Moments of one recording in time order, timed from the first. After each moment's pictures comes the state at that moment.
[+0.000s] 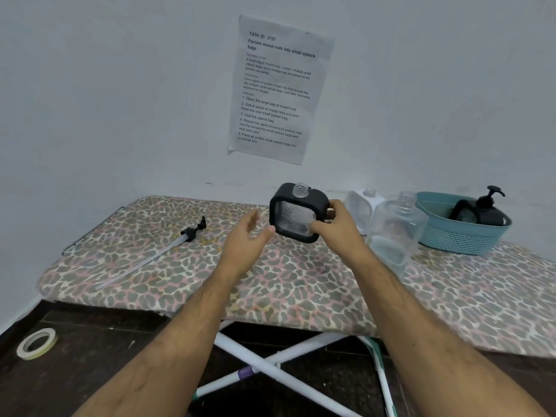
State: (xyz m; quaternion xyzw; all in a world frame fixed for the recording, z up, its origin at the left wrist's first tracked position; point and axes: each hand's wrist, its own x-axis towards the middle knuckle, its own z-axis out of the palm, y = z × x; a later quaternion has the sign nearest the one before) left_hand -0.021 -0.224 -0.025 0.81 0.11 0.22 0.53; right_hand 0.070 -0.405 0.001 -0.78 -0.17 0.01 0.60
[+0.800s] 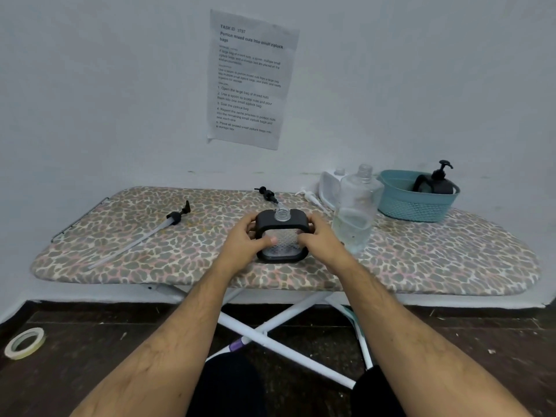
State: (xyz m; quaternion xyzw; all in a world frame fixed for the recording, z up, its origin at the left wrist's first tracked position) left_hand -0.060 -0.267 -0.044 0.78 0.05 0.15 0.60; right_hand 0.007 -0.447 -0.037 -0.79 -0.16 0.11 0.58
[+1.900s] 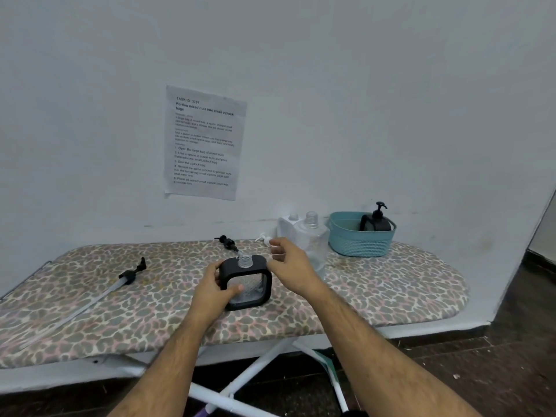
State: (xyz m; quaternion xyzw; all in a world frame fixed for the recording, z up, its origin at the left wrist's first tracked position) left_hand -0.043 -0.287 -0.048 0.80 0.08 0.16 0.58; right_hand -0.002 -0.475 0.014 -0.83 -0.19 -0.02 0.52
